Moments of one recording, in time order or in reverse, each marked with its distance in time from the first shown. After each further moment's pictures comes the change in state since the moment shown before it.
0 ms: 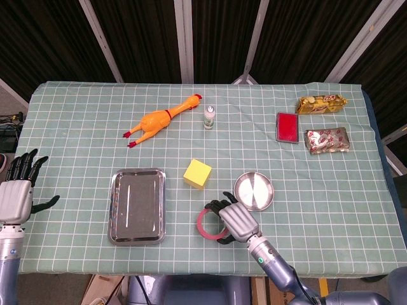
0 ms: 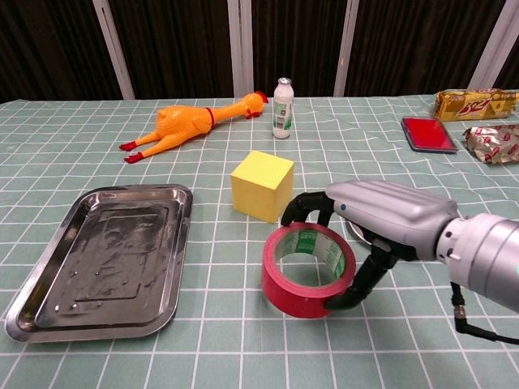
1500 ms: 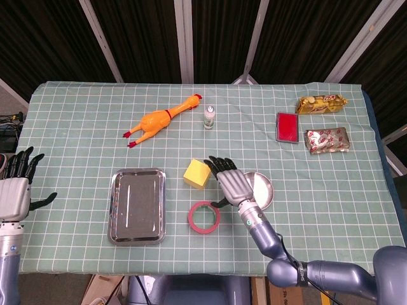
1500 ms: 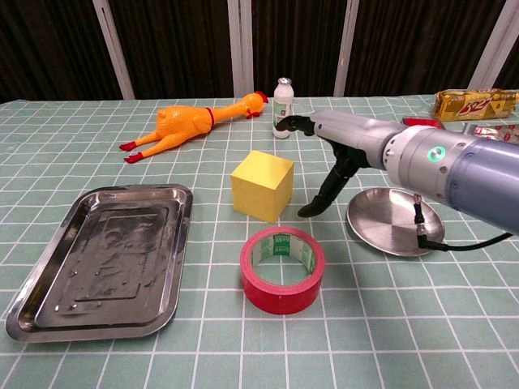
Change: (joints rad) left arm -0.003 -0.022 -0.030 0.035 -0.031 -0.016 0.010; right arm 0.197 -0.040 0.238 0.124 0.388 -0.063 -0.050
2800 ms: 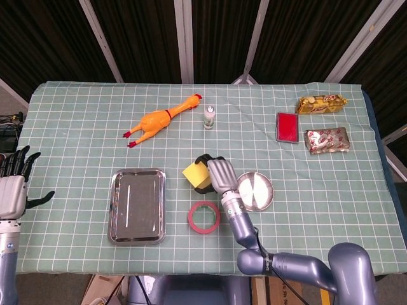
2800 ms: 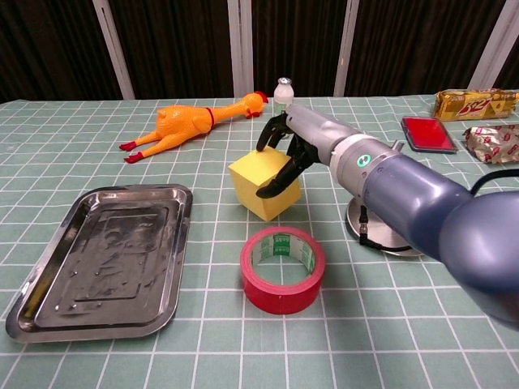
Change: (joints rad) left arm -0.004 0.013 -0.012 0.006 -0.027 -0.035 -0.046; right arm 0.087 -0.249 0.066 0.295 -0.010 0.096 0.146
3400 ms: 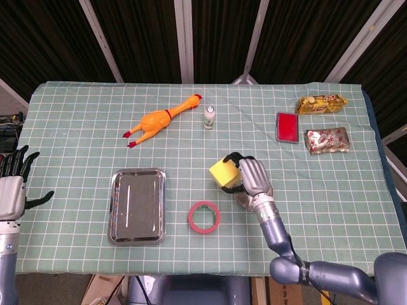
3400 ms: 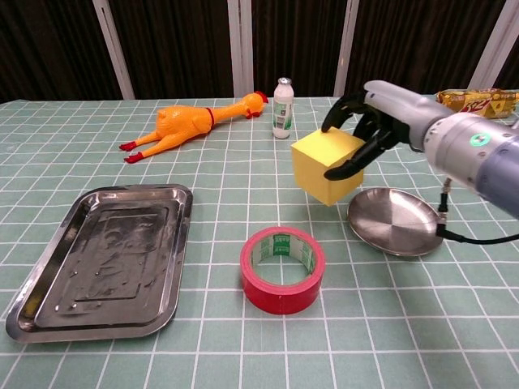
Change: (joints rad) left arm 0.006 0.001 0.001 -0.011 0.012 0.022 0.003; right arm -0.183 0.262 -0.075 -0.238 -0.103 0.055 0.110
